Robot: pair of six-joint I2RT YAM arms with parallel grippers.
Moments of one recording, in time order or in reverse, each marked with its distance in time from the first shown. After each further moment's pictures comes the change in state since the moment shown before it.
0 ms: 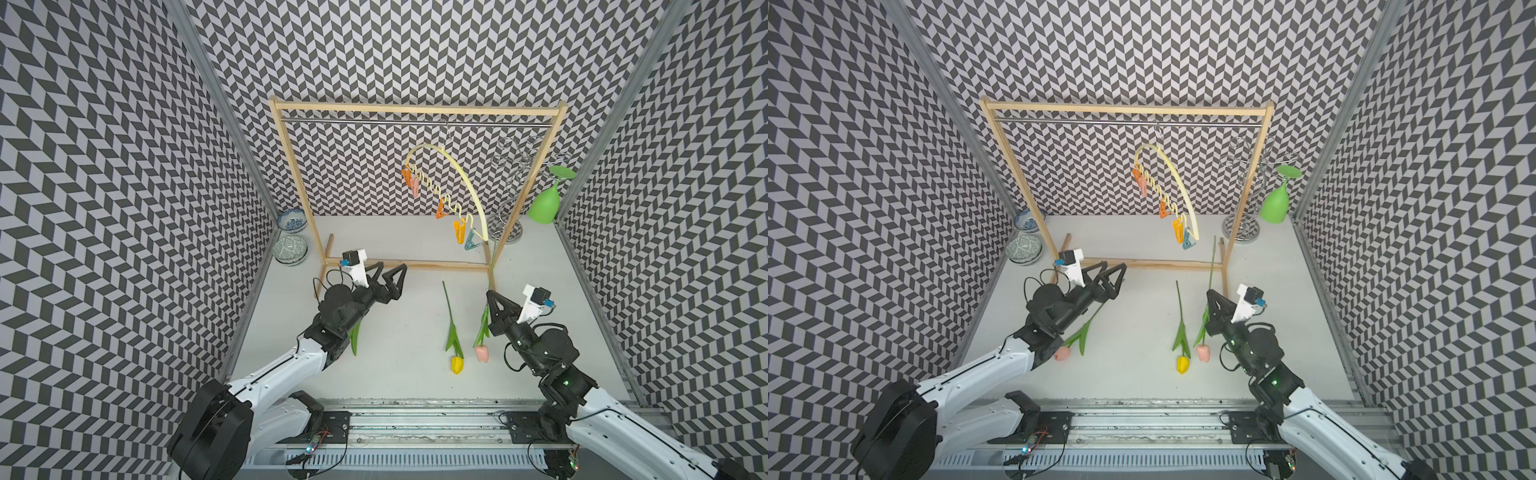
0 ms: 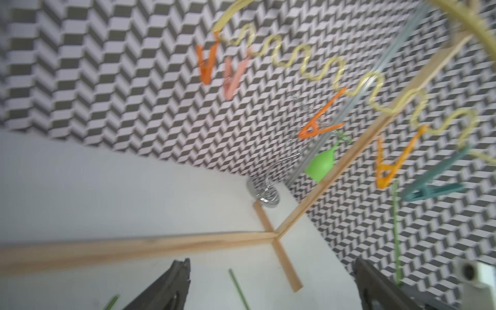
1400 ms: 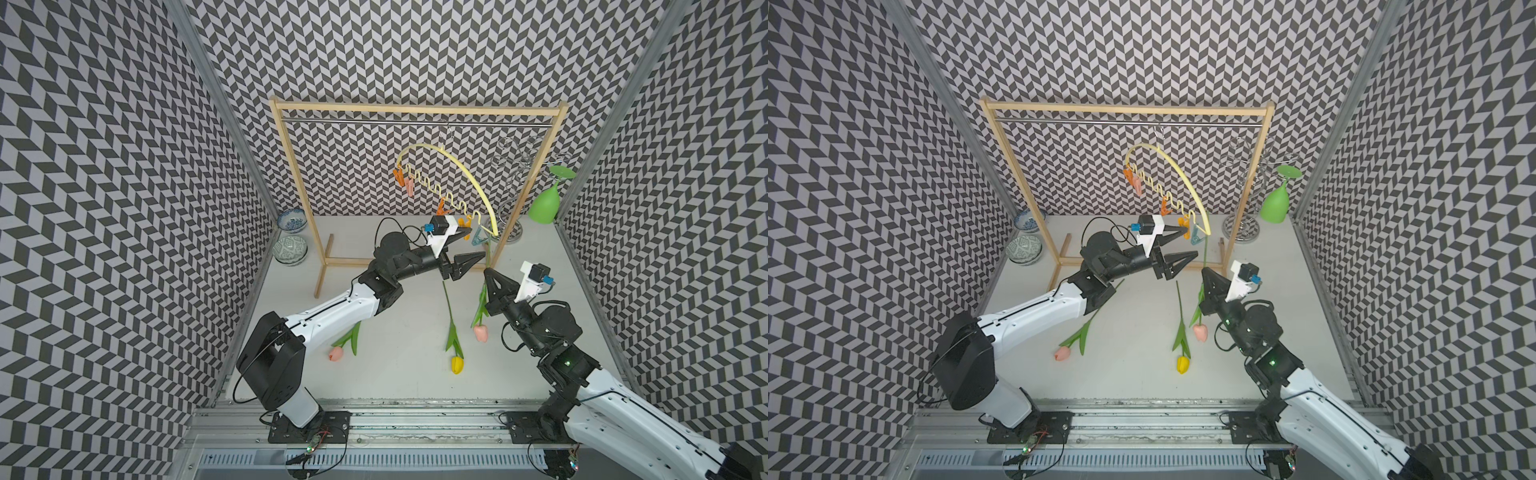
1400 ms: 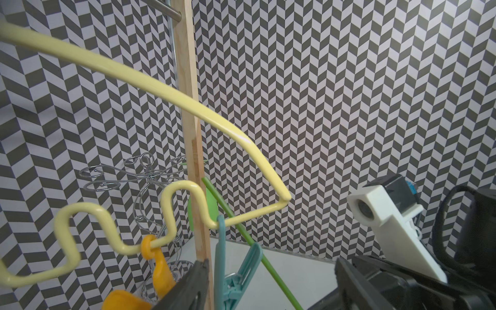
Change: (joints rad) left arm -0.203 0.481 0.636 -0.047 0.338 0.498; right arm 0.000 0.154 0.258 -0.089 -0.003 -0.095
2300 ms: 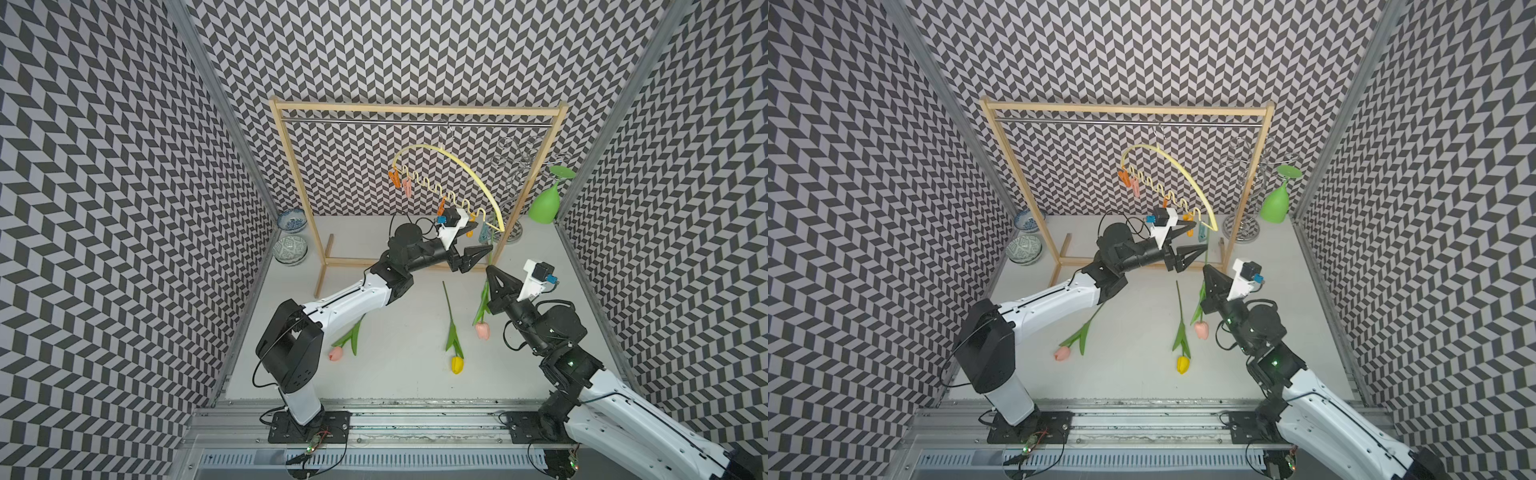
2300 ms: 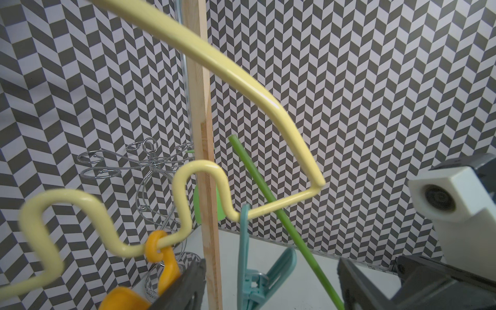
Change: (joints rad) left arm -0.005 0.119 0.128 -0.060 -0.023 0.002; right arm 0.000 -0.018 0.019 -0.008 0.000 -0.025
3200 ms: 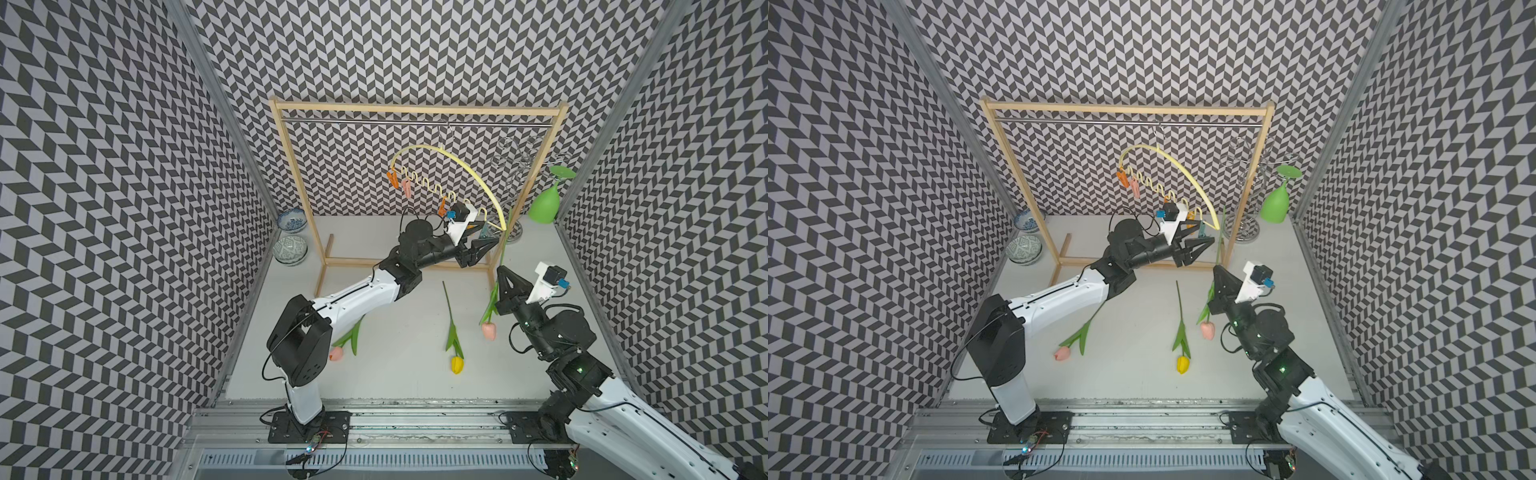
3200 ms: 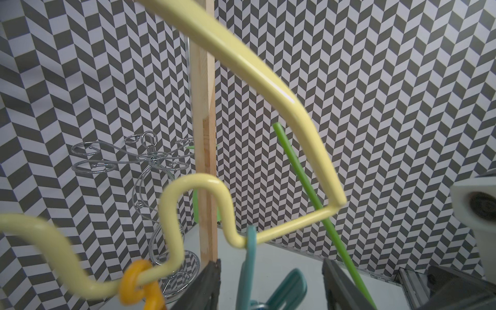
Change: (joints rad) left arm -0.024 0.065 0.098 -0.056 -0.057 -0.032; right arm 0.000 -0.080 0.000 -0.079 0.092 -0.006
